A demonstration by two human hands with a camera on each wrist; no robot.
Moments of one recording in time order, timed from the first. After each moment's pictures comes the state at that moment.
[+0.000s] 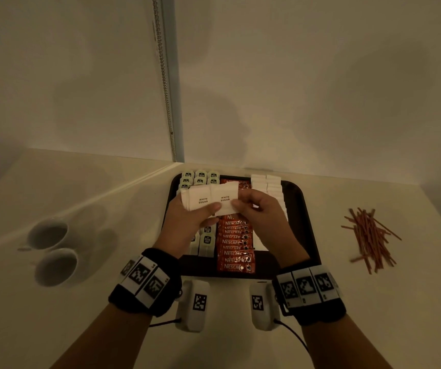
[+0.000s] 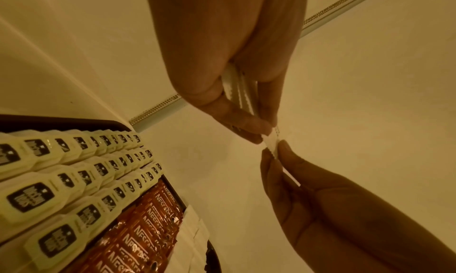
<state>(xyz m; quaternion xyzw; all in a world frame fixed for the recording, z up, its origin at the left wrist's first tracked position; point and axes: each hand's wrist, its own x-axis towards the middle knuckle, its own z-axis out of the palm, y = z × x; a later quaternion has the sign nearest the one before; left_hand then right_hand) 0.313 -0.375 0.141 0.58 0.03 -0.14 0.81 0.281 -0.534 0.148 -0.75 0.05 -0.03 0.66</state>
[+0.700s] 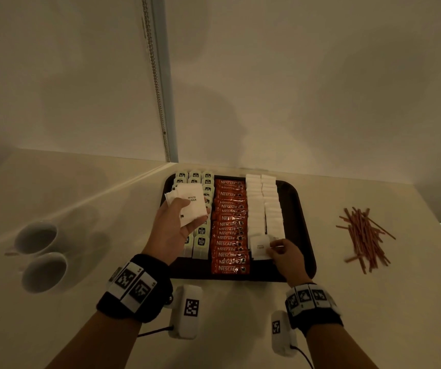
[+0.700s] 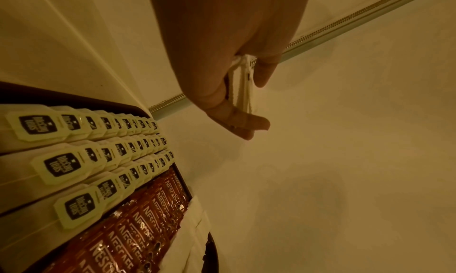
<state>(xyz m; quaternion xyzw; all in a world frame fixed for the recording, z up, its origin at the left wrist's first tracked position) 0.320 -0.374 0.137 0.43 0.16 -0.17 0.87 0.246 -0.623 0.005 -0.82 0.34 0.05 0.45</state>
